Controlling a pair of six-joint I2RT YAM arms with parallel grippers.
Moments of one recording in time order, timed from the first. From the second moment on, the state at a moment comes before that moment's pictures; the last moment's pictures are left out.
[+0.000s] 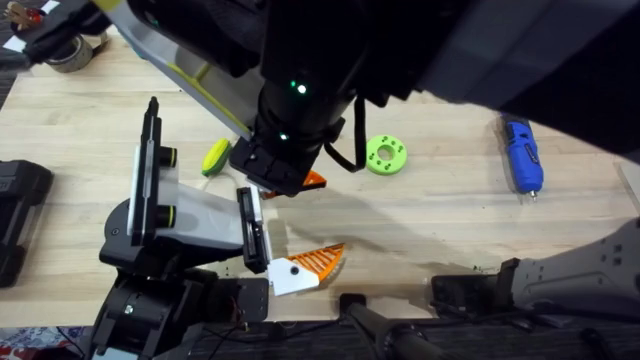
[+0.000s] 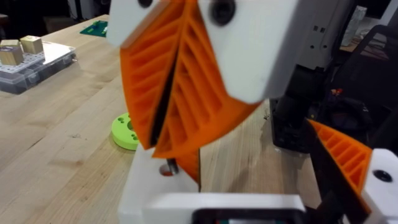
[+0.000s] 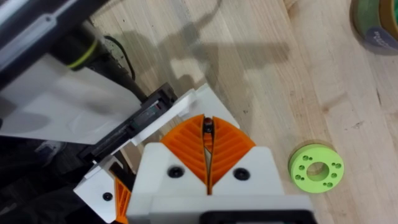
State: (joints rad) left arm -0.21 0.00 0.01 -0.11 1.13 -0.05; right arm 1.10 1.78 1.88 -1.35 -0.05 0.00
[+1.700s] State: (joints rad) left arm -0.22 0.00 0.01 -0.11 1.13 -0.05; right arm 1.14 1.63 1.77 -1.24 0.07 0.01
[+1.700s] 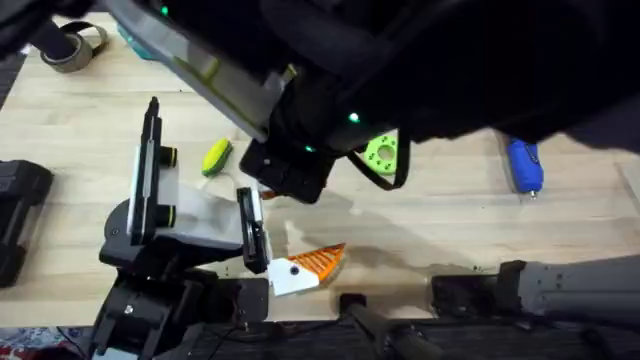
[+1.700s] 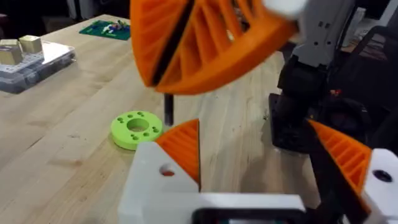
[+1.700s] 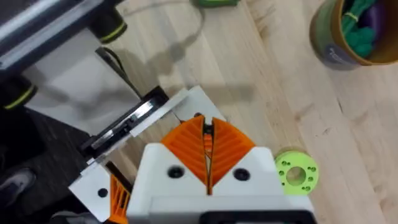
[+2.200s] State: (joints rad) left arm -0.22 0.00 0.01 -0.11 1.13 -0.05; right arm 1.14 1.58 1.65 -1.15 0.08 0.04
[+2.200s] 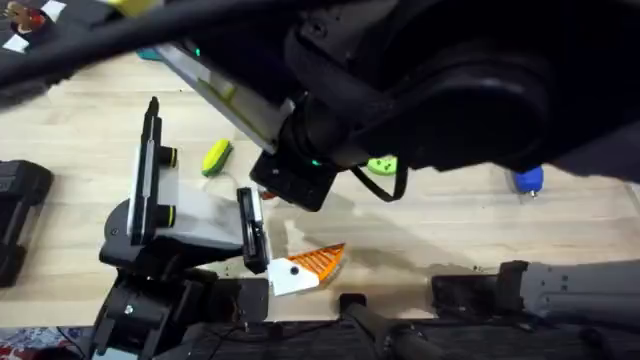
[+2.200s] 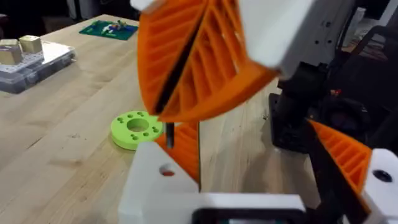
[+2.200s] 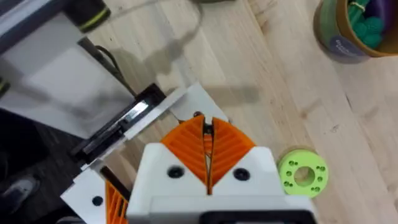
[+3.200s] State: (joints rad) left arm -0.22 0.00 0.01 -0.11 1.13 -0.05; right arm 1.14 1.58 1.58 -1.06 0.07 0.07
